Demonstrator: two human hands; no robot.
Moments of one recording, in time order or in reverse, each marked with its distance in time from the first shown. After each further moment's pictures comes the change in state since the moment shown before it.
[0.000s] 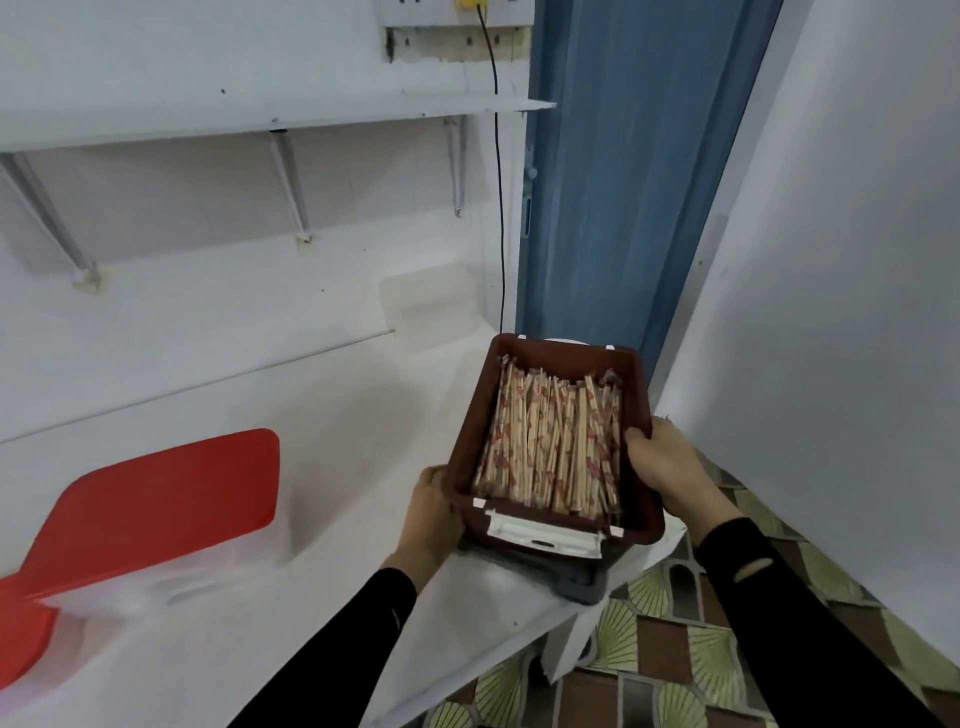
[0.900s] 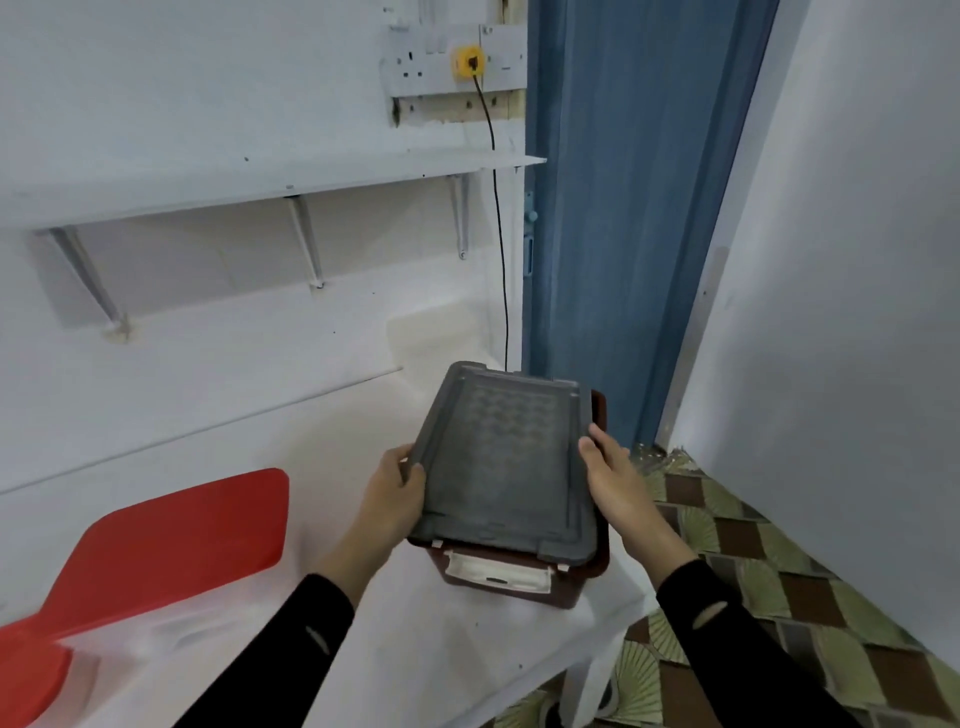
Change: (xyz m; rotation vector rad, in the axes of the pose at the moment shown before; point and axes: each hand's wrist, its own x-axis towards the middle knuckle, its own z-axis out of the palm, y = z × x) left_hand -0.005 0.055 -0.091 -0.266 0.084 -0.097; right_hand -0.014 -0.020 0.031 0.301 -0.148 -0.063
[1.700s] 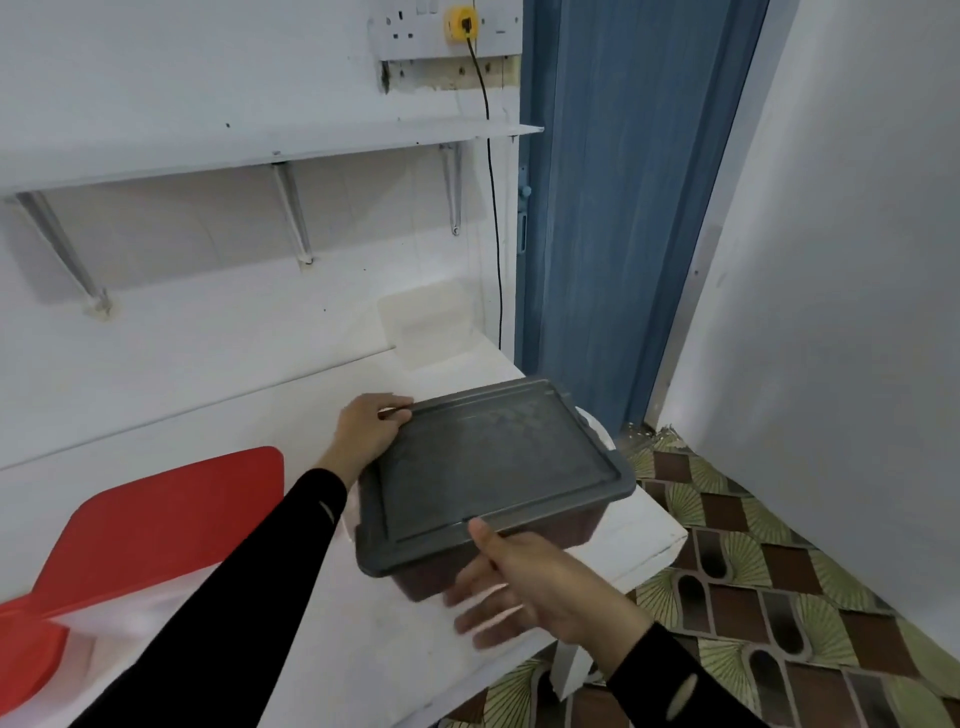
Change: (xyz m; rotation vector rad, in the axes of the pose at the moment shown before) left_hand 0.067 0.005 -0.028 0.298 0.022 0.149; right_hand -0.113 -0.019 0.054 0.093 -0.608 0.395
